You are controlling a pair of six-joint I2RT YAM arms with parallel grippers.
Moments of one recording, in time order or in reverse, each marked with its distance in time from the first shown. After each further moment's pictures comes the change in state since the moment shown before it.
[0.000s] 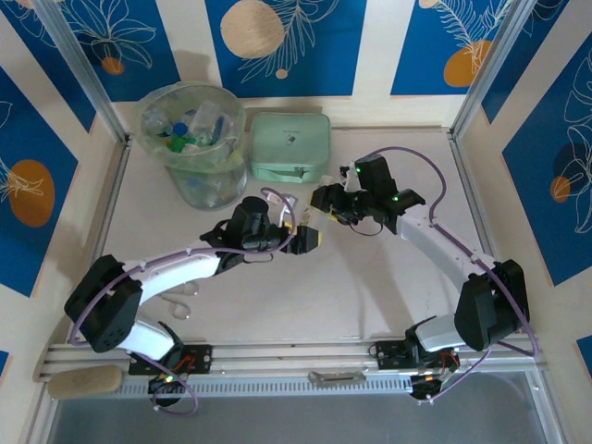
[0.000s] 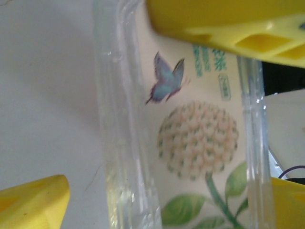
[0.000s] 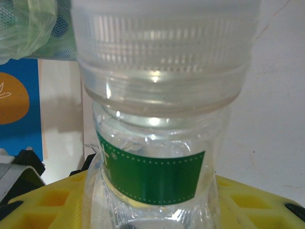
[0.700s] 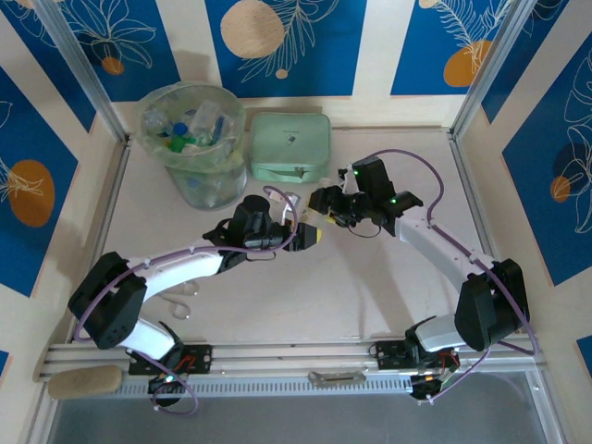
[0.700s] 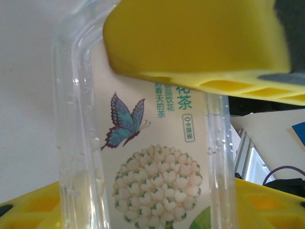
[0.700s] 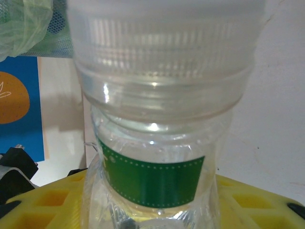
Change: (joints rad) left arm -0.001 0.019 0.005 0.050 0.033 -0.022; right arm 0.015 0.000 -0.018 0.017 0.006 0.031
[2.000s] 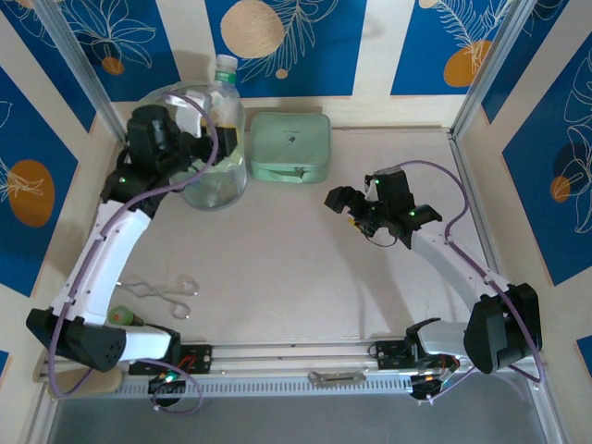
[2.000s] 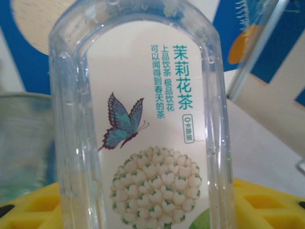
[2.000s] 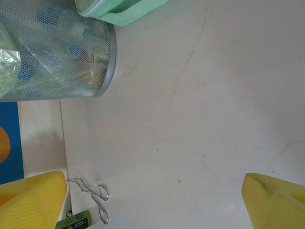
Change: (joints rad) left arm 0.487 -0.153 0.724 -0.719 -0.186 0.537; right arm -0.108 -0.138 -0.139 0.003 0.120 0.019
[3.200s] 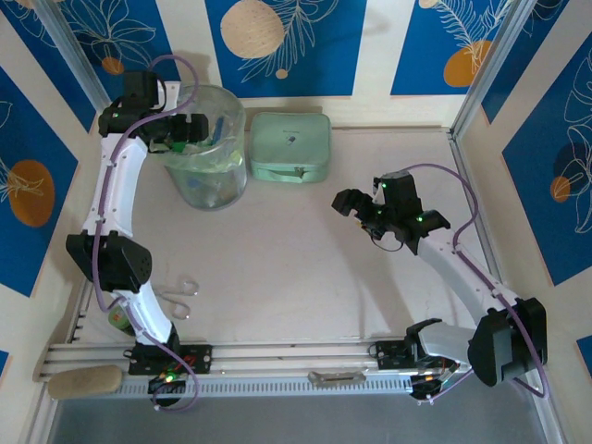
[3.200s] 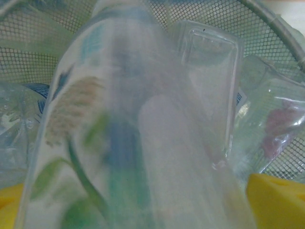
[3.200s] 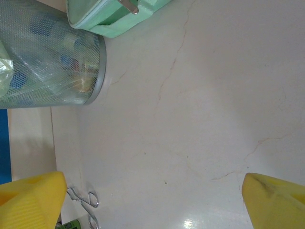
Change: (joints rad) left arm 0.238 0.497 0.530 -0.539 -0.106 0.054; right arm -0.023 -0.074 -0.031 -0.044 0.051 -0.021
